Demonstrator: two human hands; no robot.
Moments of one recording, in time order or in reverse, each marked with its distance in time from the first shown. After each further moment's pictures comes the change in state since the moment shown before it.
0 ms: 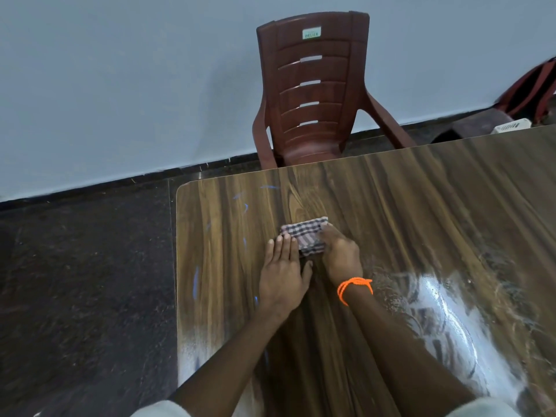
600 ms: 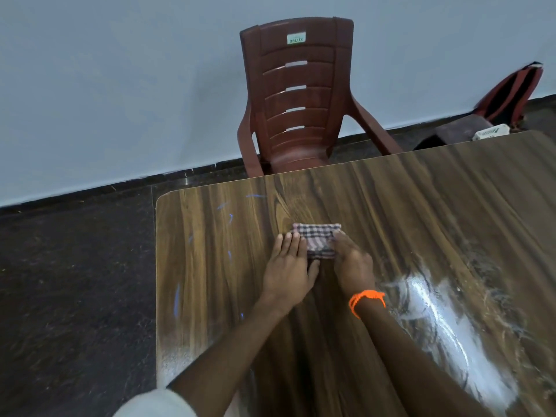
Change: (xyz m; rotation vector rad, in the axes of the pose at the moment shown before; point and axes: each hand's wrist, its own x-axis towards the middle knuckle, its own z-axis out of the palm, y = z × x) left_hand 0.046 0.025 -0.006 0.010 -0.018 0.158; right_hand 0.000 0.035 -0.027 -0.088 0.083 0.047
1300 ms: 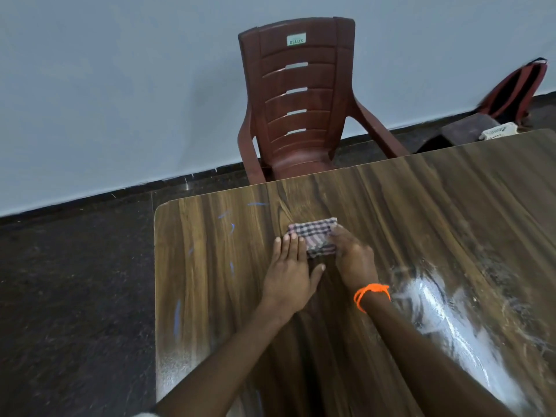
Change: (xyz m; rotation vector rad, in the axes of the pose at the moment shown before) left_hand 0.016 -0.014 0.001 0.032 -0.064 -0.017; right_hand 0.036 0.006 0.018 0.030 0.023 -0.060
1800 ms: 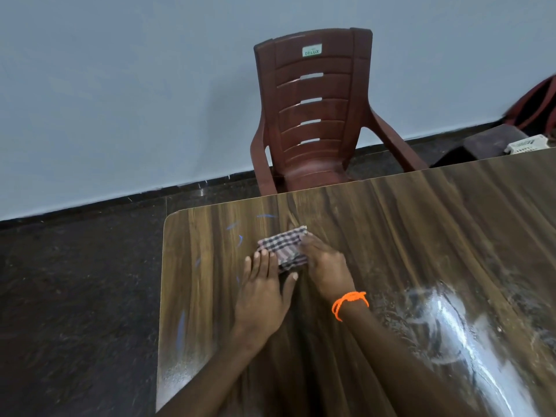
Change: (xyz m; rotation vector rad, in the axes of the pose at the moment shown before) left_hand -0.027 -0.050 -0.001 -0.116 0.096 -0.218; right_hand 0.024 -0.042 0.042 0.120 -0.127 -0.235
